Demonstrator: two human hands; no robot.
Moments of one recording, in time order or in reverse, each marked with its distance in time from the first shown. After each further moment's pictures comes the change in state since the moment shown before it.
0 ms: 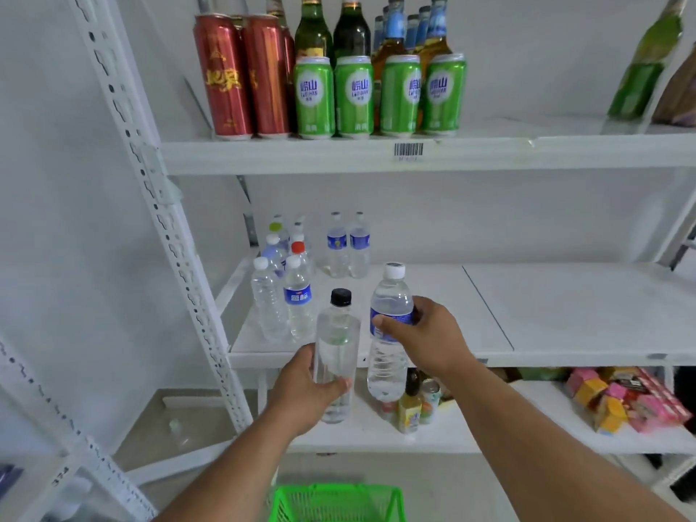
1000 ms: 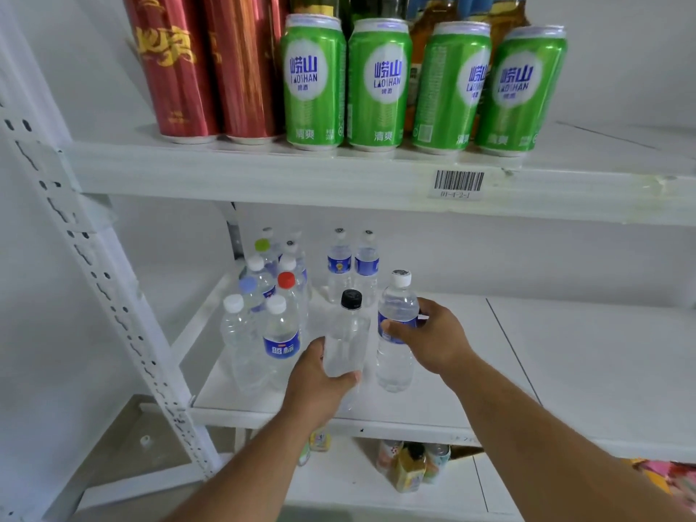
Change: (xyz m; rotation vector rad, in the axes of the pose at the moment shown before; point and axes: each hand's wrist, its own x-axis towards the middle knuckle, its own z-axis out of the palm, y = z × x) left_hand 0.181 0.010 0.039 -0.009 0.110 -0.068; right_hand 0.193 0.036 0.016 -0.011 -0.062 0.088
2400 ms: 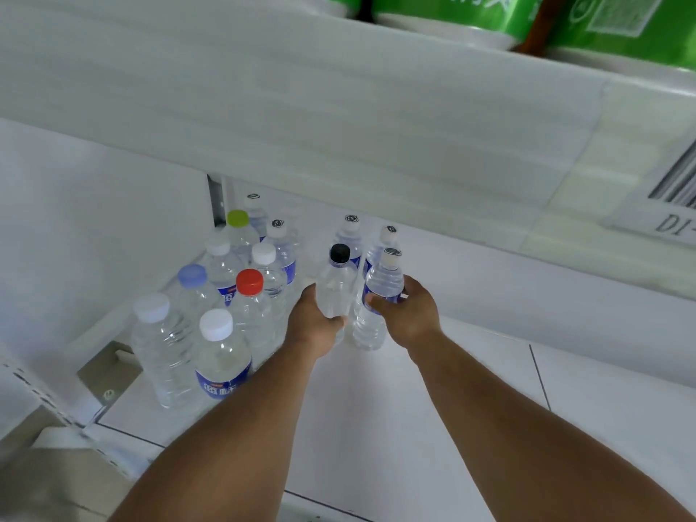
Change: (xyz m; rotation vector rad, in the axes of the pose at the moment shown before) left_hand 0.230 -0.034 0.063 -0.016 0.254 -0.076; right_hand 0.211 0.066 0.065 0.006 -0.076 0.047
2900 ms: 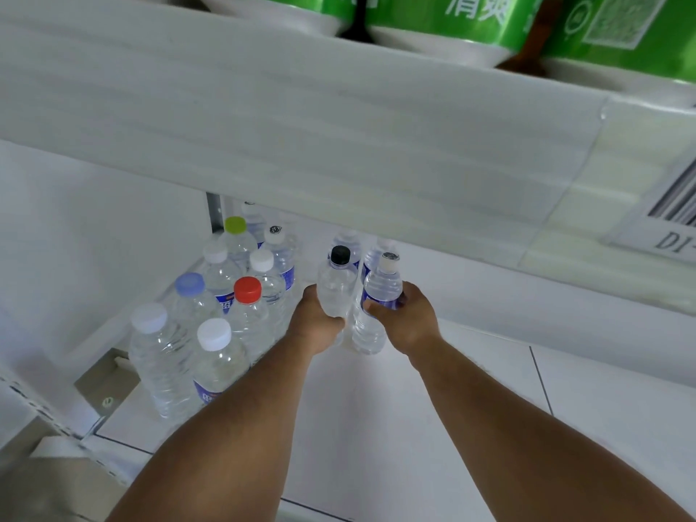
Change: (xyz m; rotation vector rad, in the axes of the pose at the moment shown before) left_hand 0.015 0.009 -0.002 0.052 -0.103 -0.030; right_hand 0.003 0.004 0.001 -0.012 -0.026 0.019
